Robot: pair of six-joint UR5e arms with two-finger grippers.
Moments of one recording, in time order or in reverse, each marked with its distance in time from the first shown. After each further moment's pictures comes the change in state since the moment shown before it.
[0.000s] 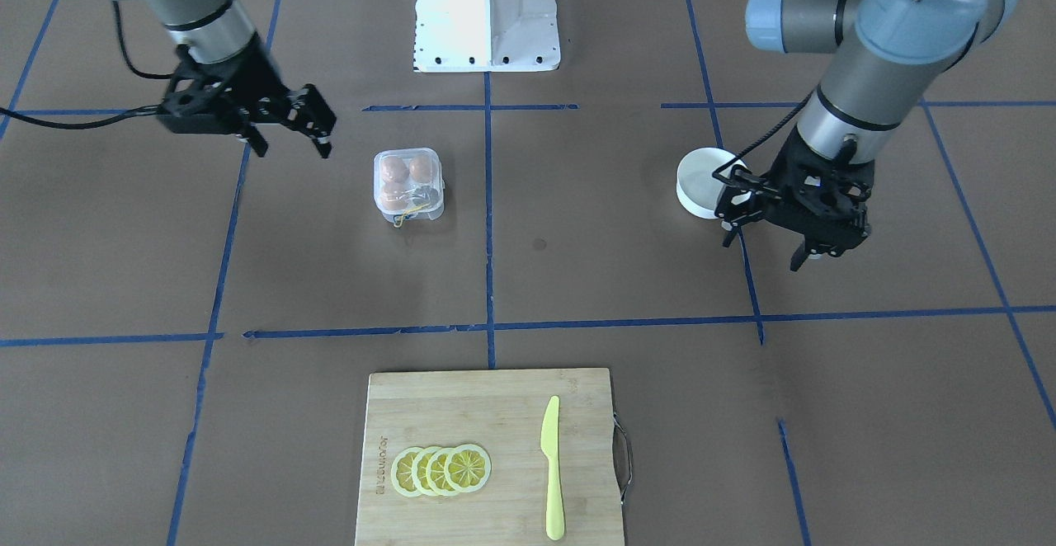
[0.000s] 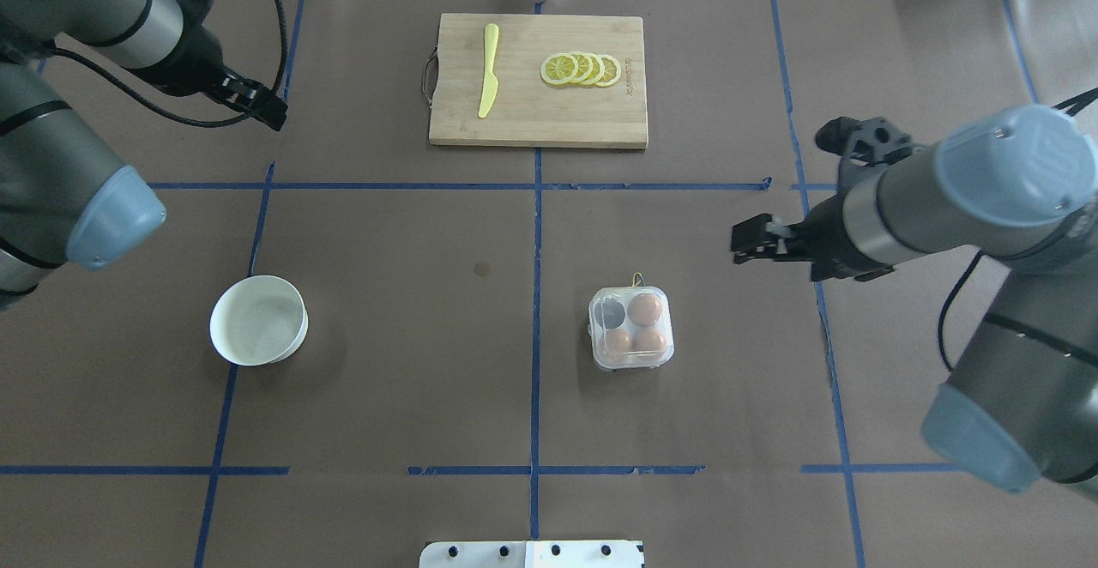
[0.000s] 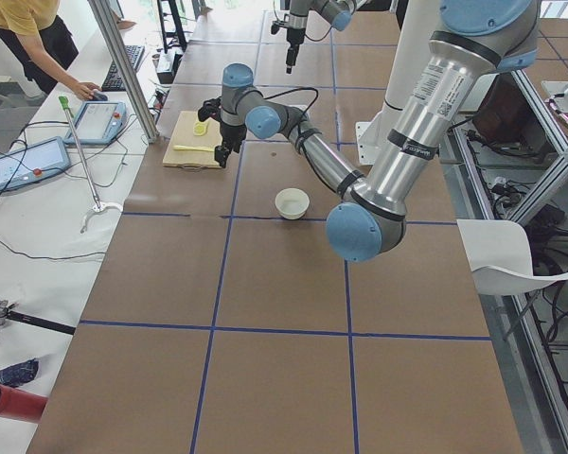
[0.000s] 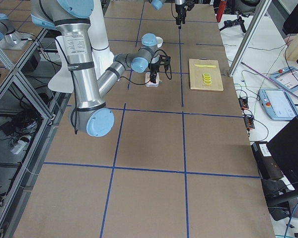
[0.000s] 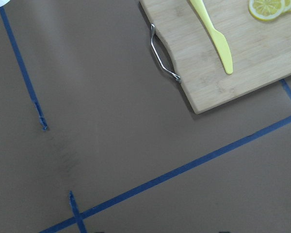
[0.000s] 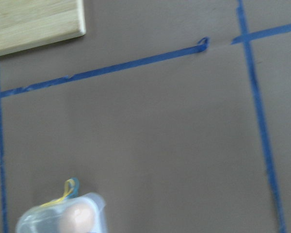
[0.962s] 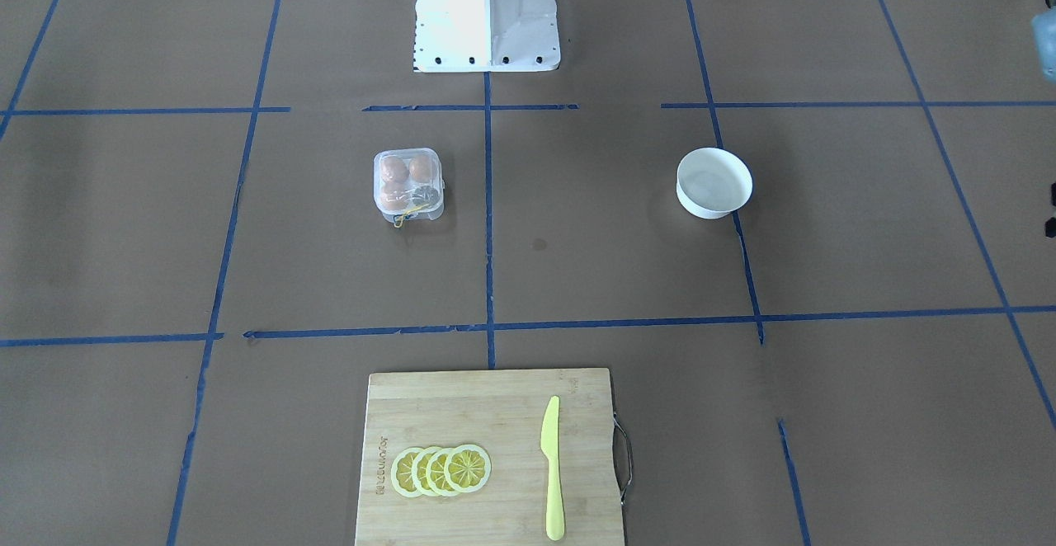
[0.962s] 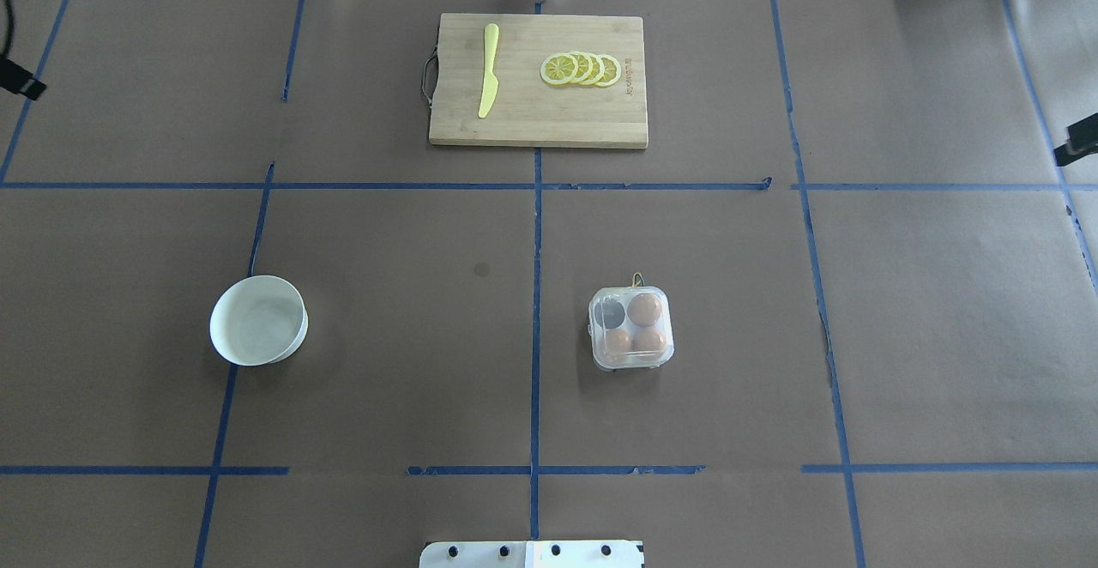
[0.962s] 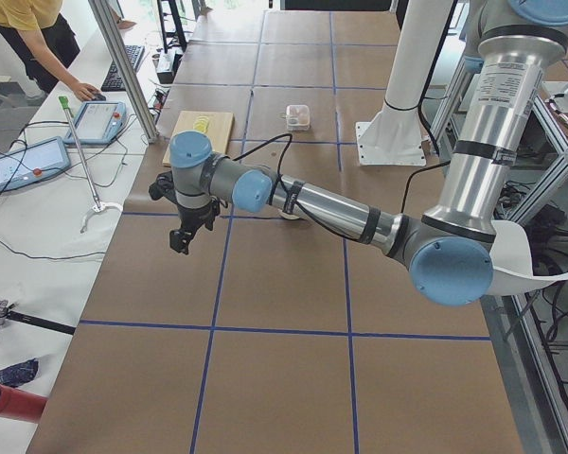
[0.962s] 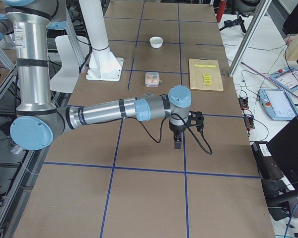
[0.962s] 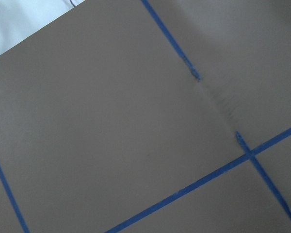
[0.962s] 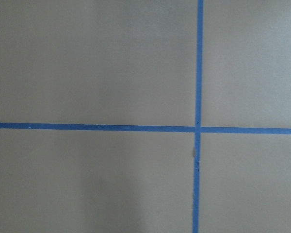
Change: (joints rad) left arm -0.484 0.223 0.173 0.007 -0.226 0.613; right arm 0.791 -0.131 -0.336 -0.209 0.328 -1.141
